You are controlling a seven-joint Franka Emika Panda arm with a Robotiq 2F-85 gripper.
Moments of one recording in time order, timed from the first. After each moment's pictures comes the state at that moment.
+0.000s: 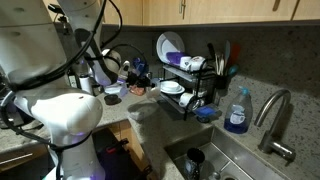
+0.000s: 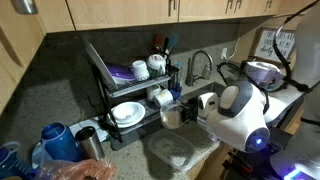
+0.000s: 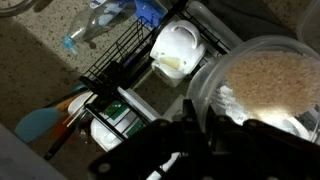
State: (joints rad) arm 0.38 -0.13 0.36 -2.67 -1.64 2.14 1.72
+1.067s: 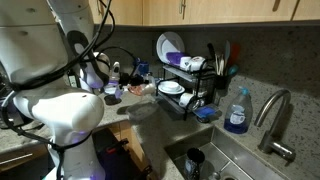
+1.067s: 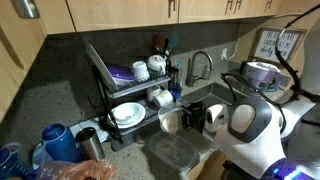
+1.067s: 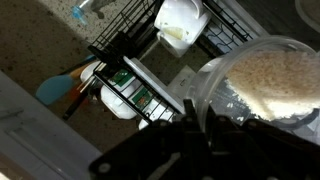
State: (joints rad) arm 0.46 -0.10 0.45 -2.69 -1.66 1.95 1.83
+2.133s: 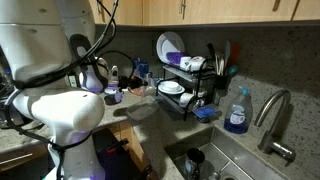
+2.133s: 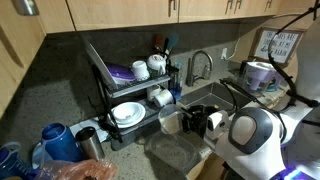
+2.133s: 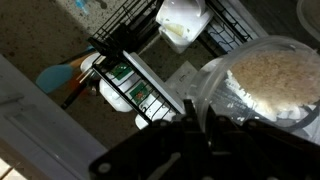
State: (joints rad) arm 0.48 -0.02 0.46 -2.69 -1.70 1.85 1.86
